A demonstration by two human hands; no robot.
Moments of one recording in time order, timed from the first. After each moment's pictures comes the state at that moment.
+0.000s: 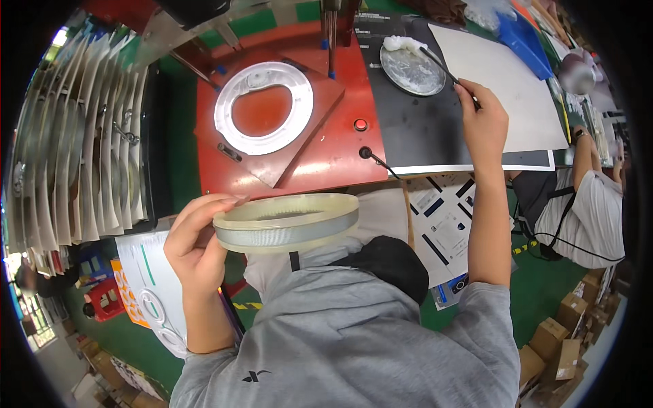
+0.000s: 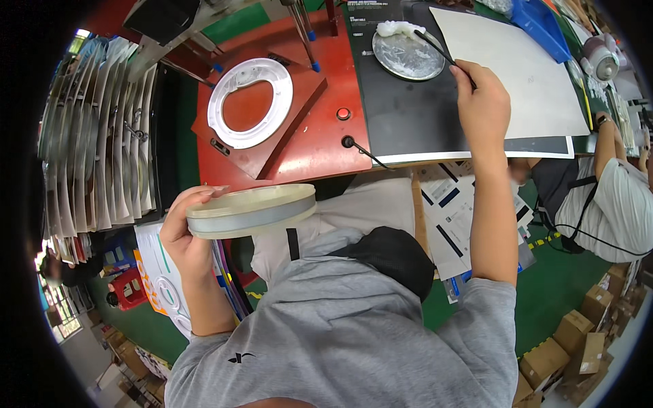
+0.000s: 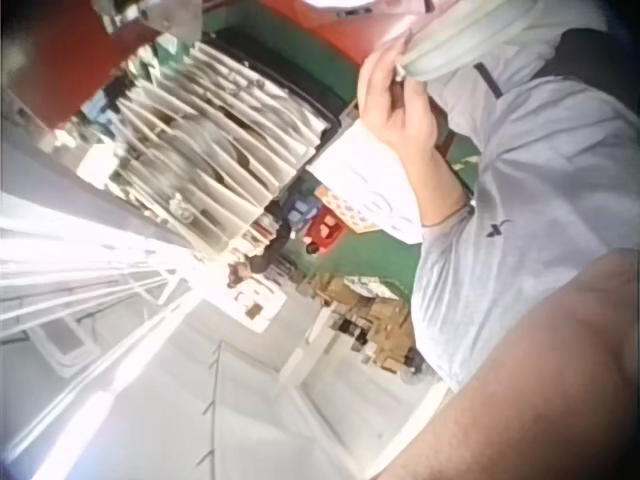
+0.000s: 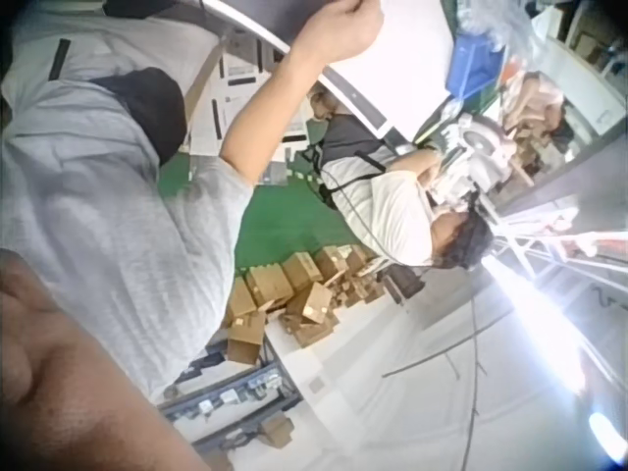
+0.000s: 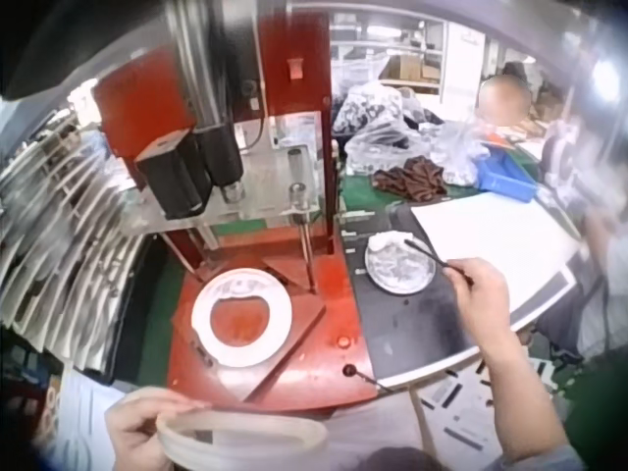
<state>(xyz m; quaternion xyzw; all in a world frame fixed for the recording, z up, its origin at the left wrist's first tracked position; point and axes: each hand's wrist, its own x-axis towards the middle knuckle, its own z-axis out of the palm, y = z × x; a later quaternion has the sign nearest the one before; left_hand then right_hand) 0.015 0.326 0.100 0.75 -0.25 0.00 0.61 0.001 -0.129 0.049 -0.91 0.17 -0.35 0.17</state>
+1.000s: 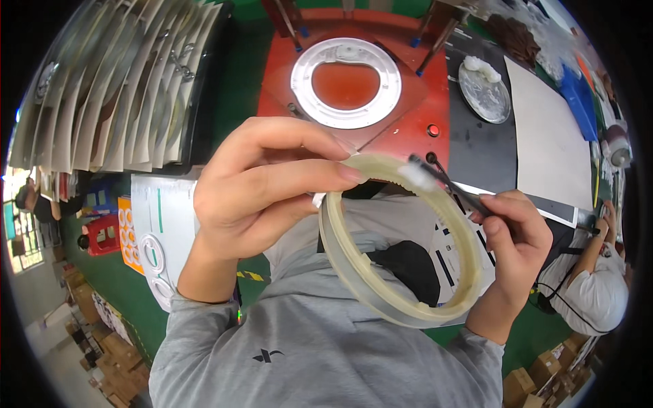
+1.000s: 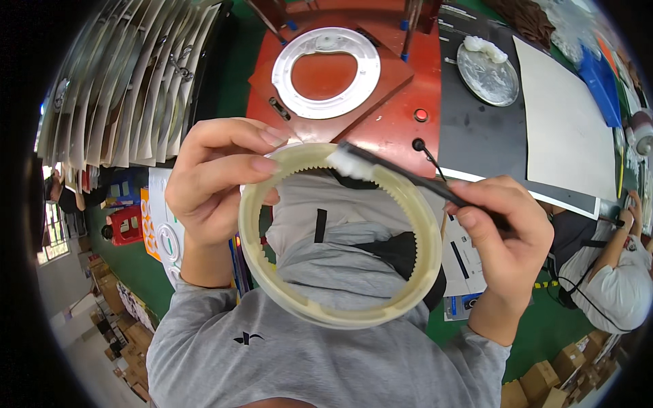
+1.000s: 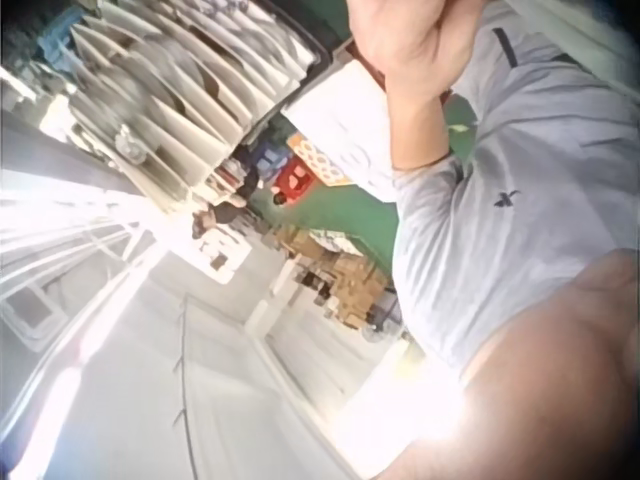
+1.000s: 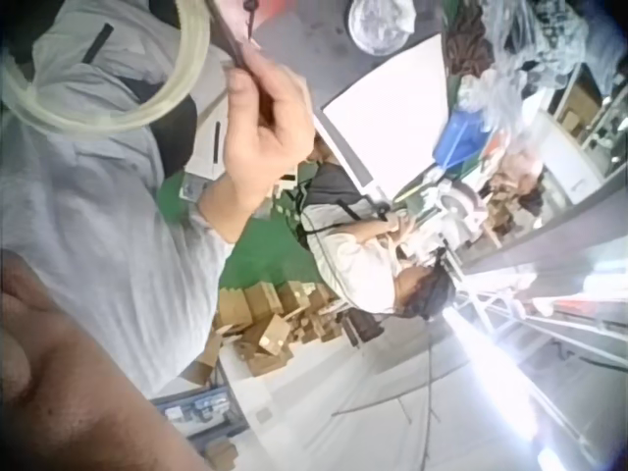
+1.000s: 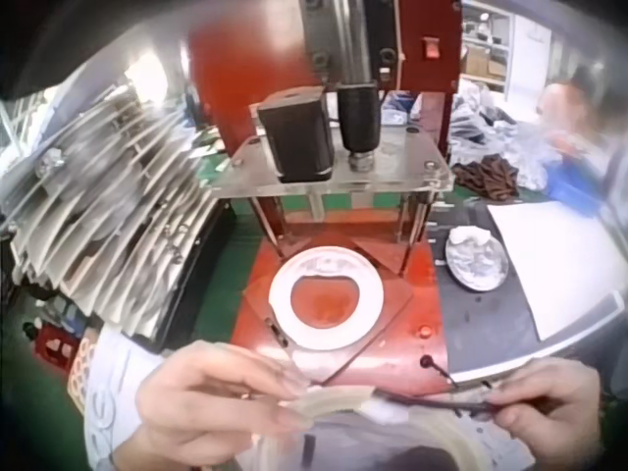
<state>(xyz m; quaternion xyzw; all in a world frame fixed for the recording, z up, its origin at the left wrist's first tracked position) 0.051 0.295 0.139 0.68 -0.49 0.09 0.54 -0.085 -0.017 0.136 -0.79 -0.02 -0.13 0.60</state>
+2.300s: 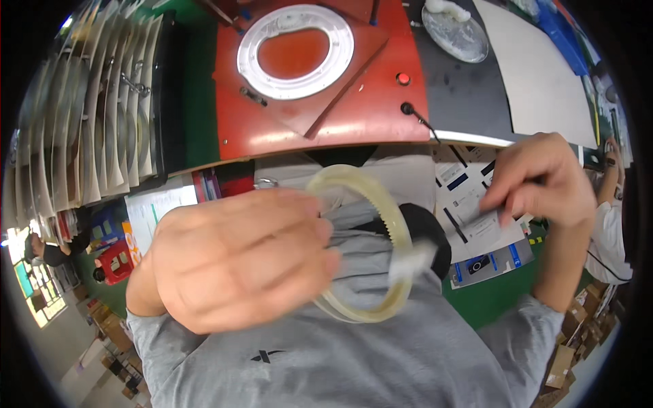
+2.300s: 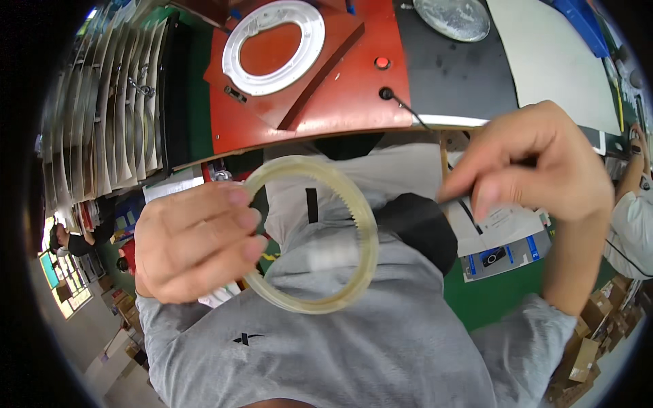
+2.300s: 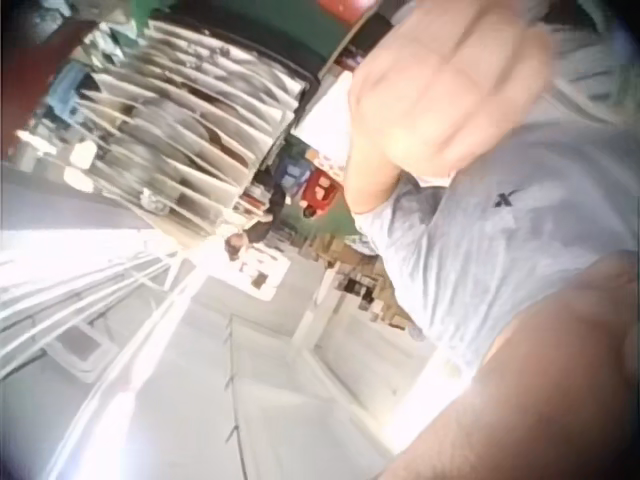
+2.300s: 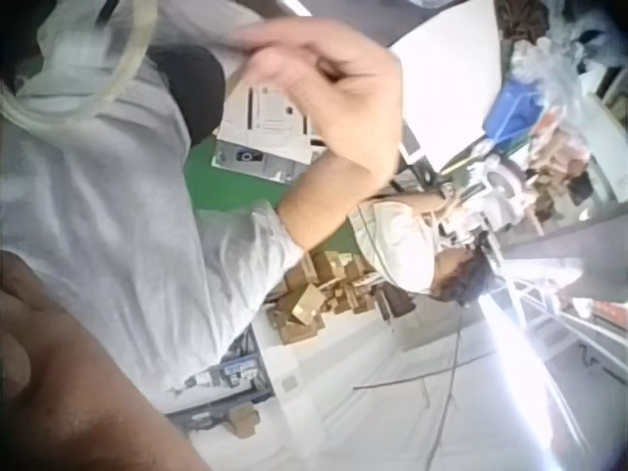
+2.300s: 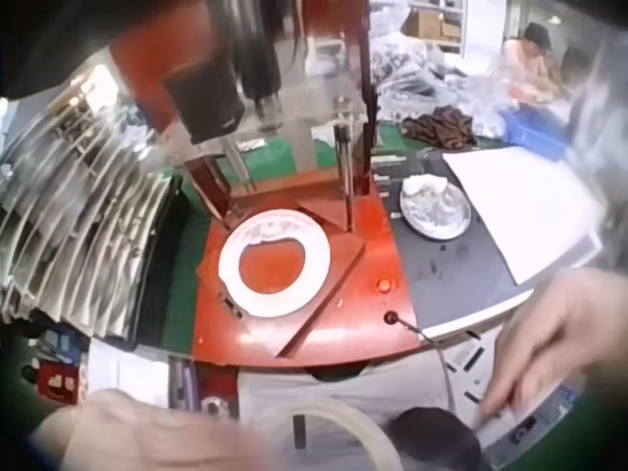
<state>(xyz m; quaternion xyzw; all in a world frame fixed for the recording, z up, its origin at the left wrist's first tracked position) 0.028 0.298 0.183 0.66 -0.69 0.09 0.29 -0.055 -0.079 0.169 -0.72 -0.14 0.23 0.64</state>
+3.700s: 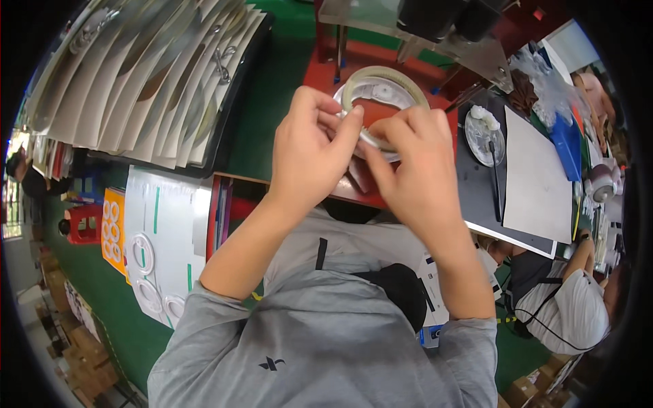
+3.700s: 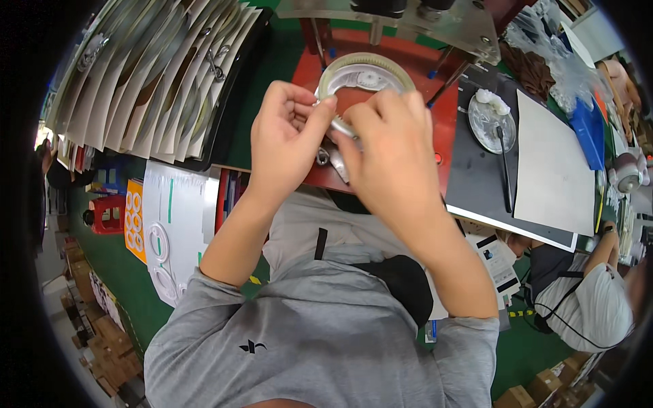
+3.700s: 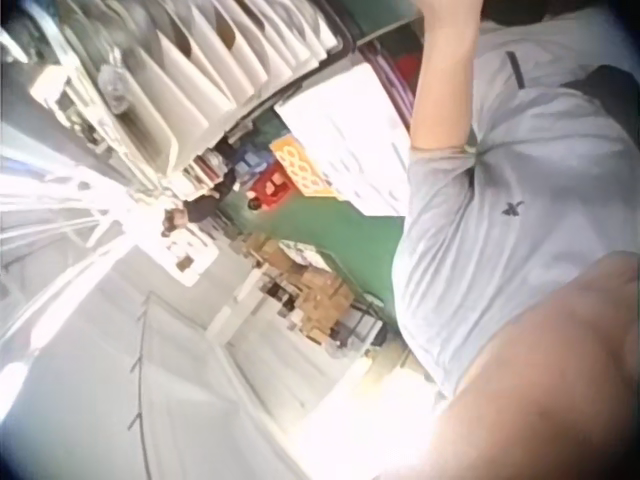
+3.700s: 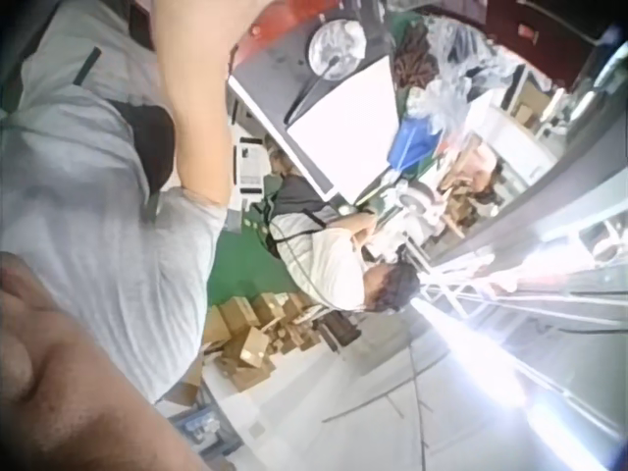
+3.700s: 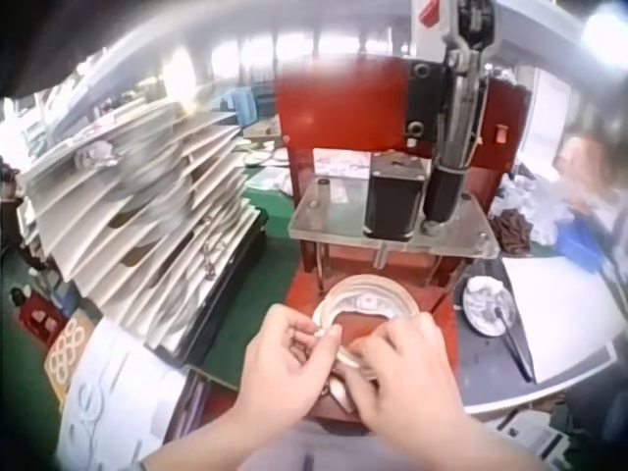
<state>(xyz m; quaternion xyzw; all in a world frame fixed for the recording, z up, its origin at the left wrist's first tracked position) 0.088 0.261 0.091 0.75 -0.10 0.10 0.64 0.049 0.101 0.124 -0.92 -0.18 -0.24 0.26</state>
